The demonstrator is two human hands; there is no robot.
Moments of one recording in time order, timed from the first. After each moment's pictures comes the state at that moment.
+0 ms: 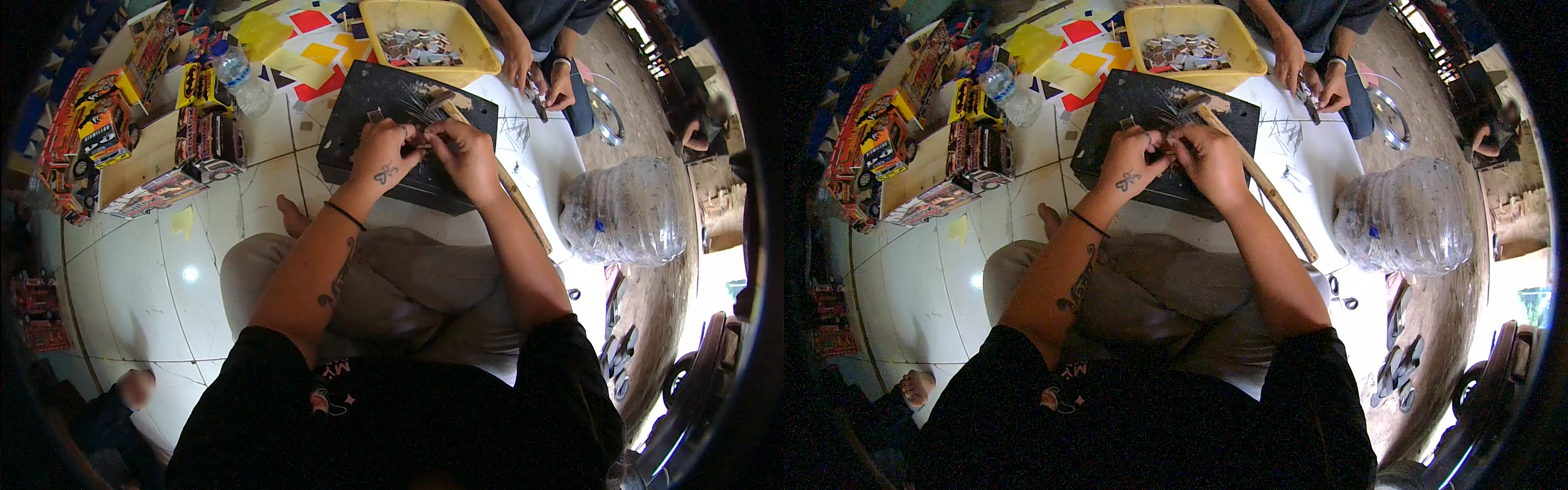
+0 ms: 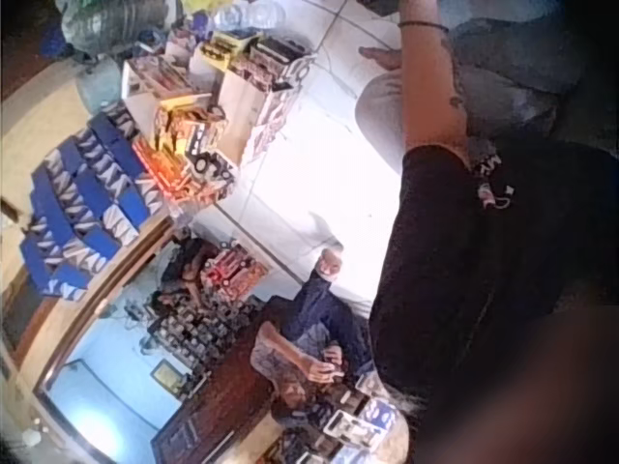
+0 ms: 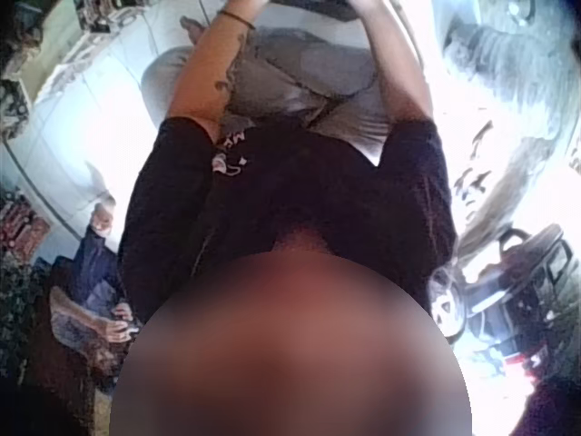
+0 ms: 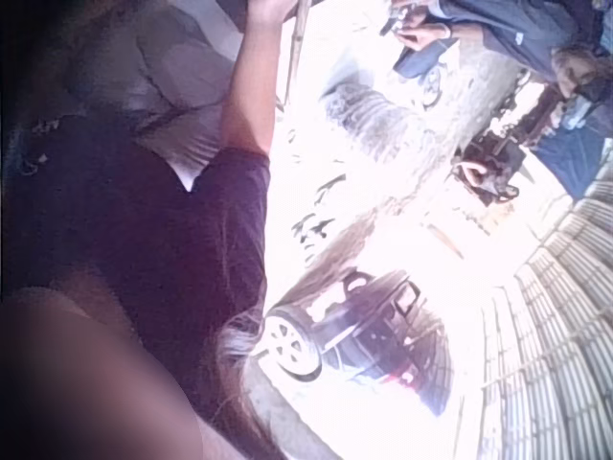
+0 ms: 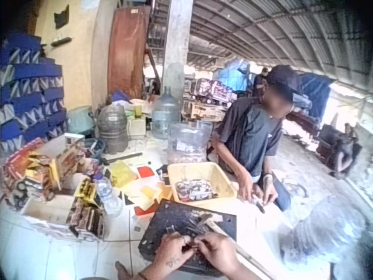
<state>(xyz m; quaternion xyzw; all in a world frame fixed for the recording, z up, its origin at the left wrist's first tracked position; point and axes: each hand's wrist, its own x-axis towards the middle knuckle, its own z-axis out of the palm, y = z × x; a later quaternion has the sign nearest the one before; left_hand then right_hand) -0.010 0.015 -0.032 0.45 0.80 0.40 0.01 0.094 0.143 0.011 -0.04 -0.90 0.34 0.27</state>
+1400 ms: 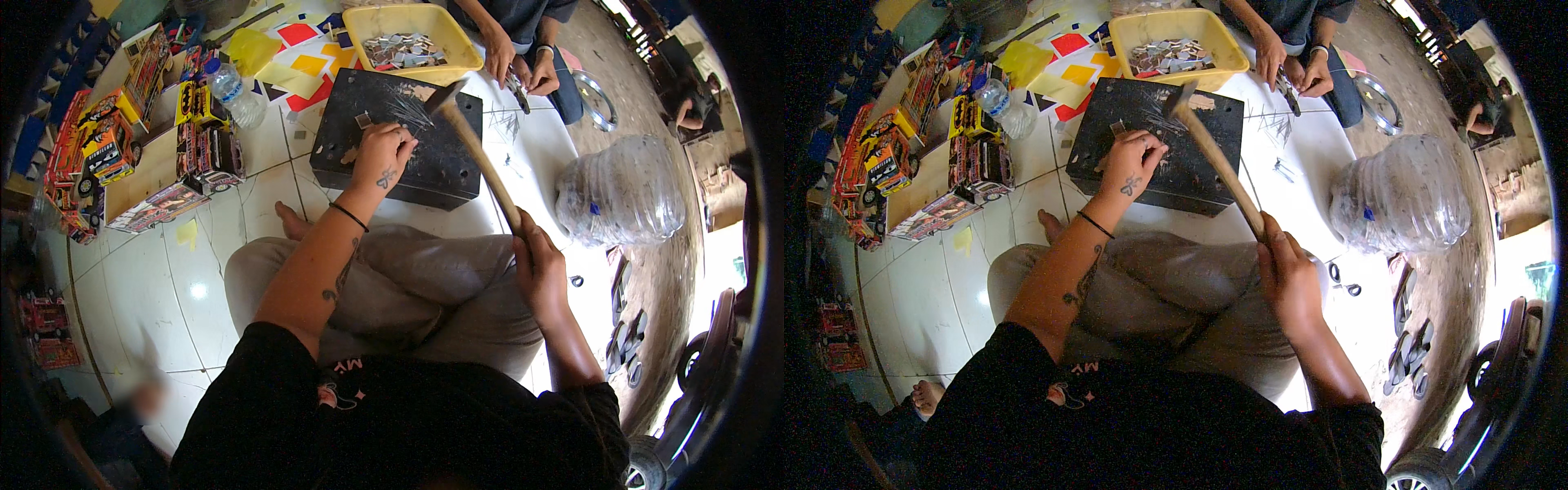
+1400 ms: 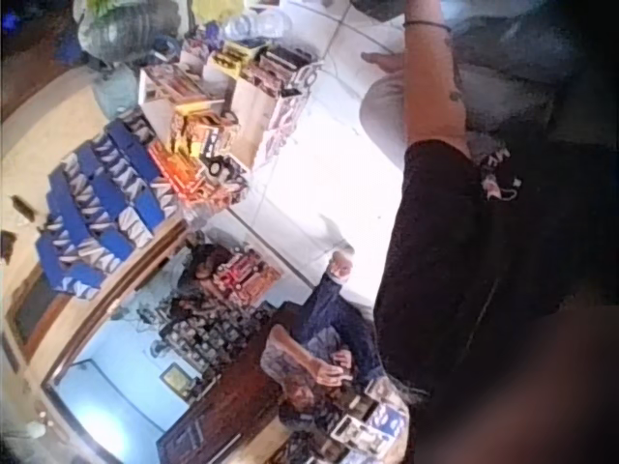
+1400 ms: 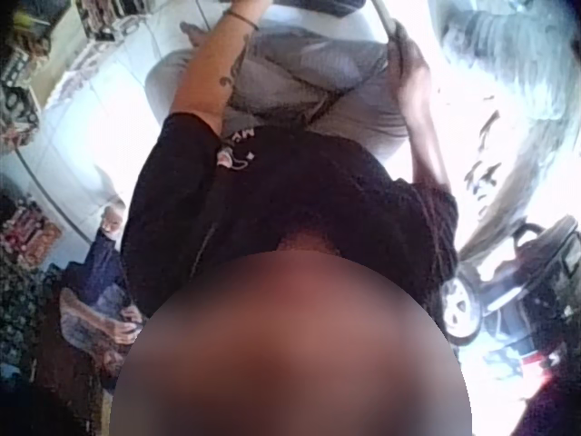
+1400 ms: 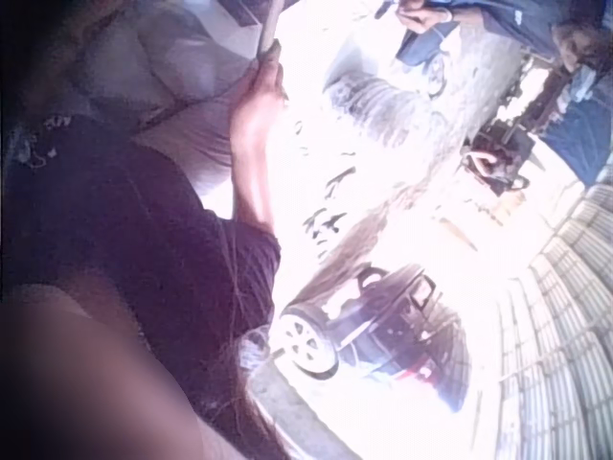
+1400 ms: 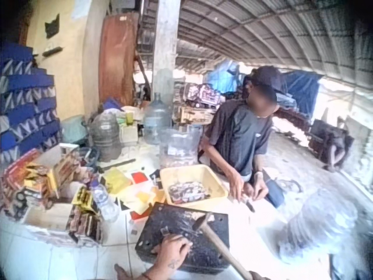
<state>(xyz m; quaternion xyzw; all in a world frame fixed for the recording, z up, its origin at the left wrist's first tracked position) 0.001 0.027 -0.037 0.48 0.73 0.49 -0.05 0.278 0.102 0.075 -0.25 -0.93 0.20 0.17</state>
